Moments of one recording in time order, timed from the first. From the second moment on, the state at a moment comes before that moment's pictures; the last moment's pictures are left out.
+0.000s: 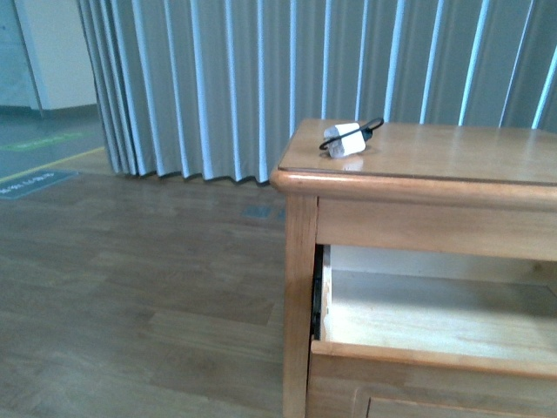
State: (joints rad) left arm 0.00 0.00 0.01 0.00 0.00 0.00; right arm -0.18 0.63 0.17 0.09 -0.18 -0.15
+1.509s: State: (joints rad) left arm 0.00 0.00 0.01 0.00 0.00 0.00; right arm -0.36 0.11 0.05 0.06 -0.36 0.00
